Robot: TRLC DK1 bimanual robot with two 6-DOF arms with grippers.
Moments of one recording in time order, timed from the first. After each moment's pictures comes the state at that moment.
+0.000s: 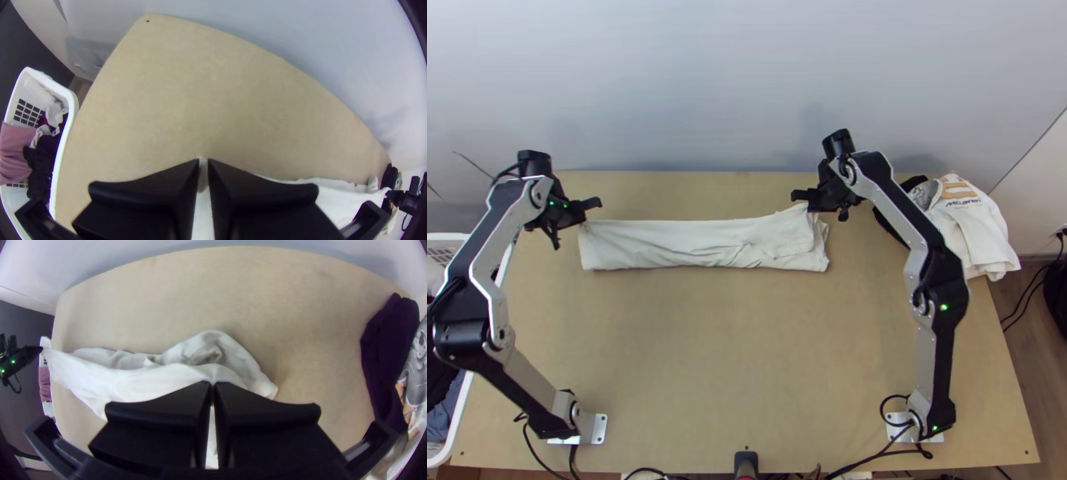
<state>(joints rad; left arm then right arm) 0.16 1.83 1.54 -0.76 -0.01 -0.25 0.33 2.20 2.06 -1.00 -0.16 0.29</state>
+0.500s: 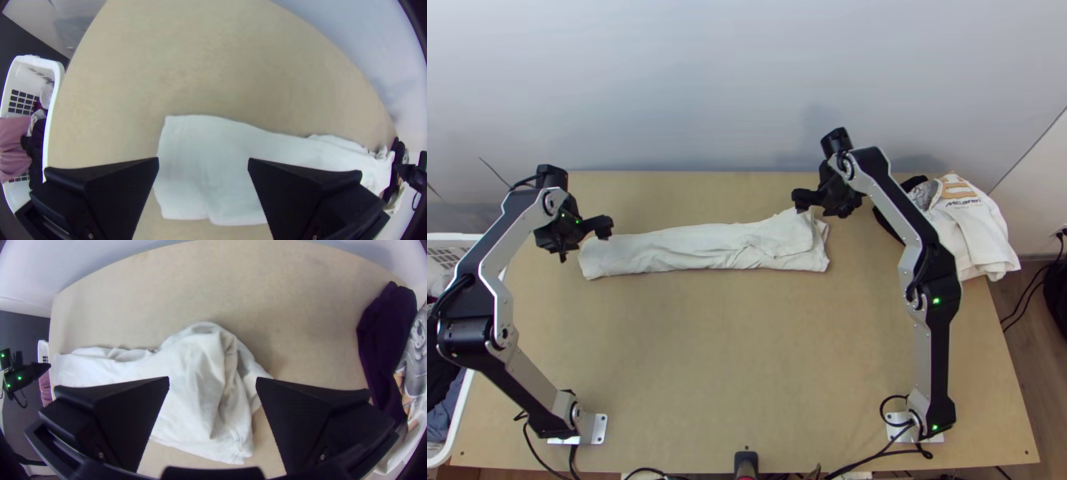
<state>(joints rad) 0.13 1.83 1.46 -0.86 0.02 -0.21 0.32 2.25 2.16 -1.12 -0.15 0.32</state>
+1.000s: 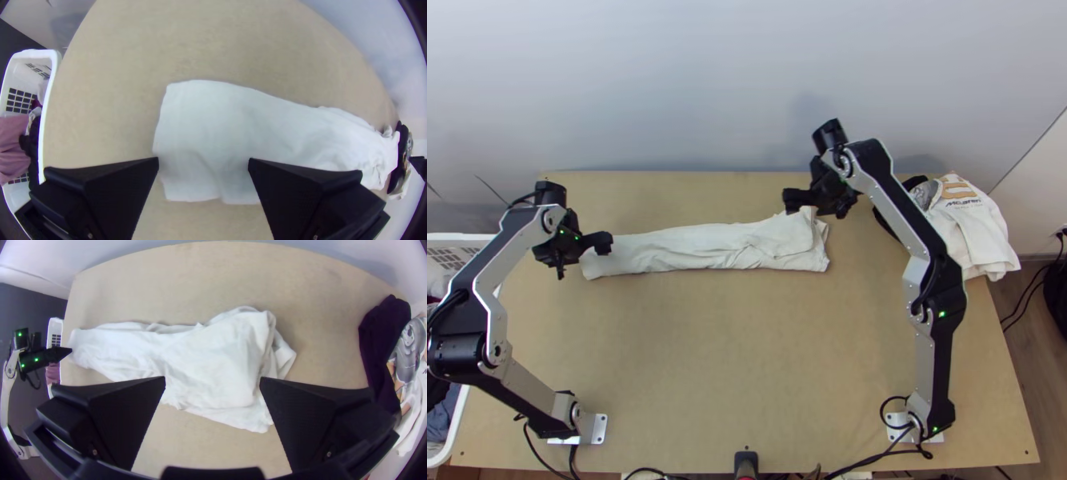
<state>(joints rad) 0.14 1.74 1.29 -0.79 0.03 -0.16 0.41 2.16 2.20 -1.23 -0.17 0.31</state>
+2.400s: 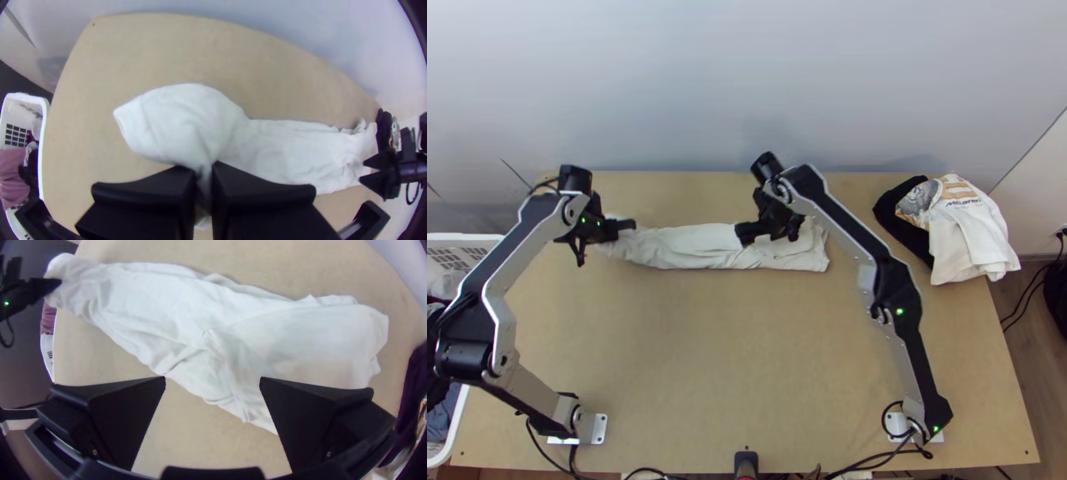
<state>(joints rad) -0.02 1.70 1.41 -0.79 0.03 -0.21 0.61 2.34 2.28 -1.22 -0.22 0.24</state>
